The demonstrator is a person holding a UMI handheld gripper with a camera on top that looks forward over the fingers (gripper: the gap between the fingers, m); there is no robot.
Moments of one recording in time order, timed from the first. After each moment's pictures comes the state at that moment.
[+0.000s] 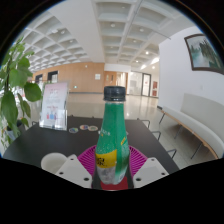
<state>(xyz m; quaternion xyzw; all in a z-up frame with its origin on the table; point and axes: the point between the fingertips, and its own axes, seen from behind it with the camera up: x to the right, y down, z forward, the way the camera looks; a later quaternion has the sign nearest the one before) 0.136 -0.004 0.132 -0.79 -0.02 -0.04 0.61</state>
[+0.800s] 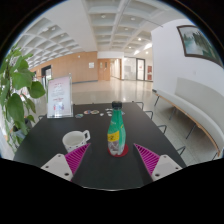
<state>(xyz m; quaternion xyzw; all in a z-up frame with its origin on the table) 0.123 -0.147 0.127 -0.84 0.02 -0.02 0.54</state>
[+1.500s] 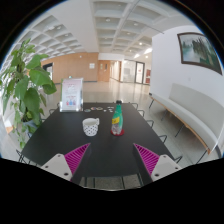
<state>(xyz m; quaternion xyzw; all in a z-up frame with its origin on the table) 0.085 -0.353 0.180 -0.84 0.01 -0.05 0.55</state>
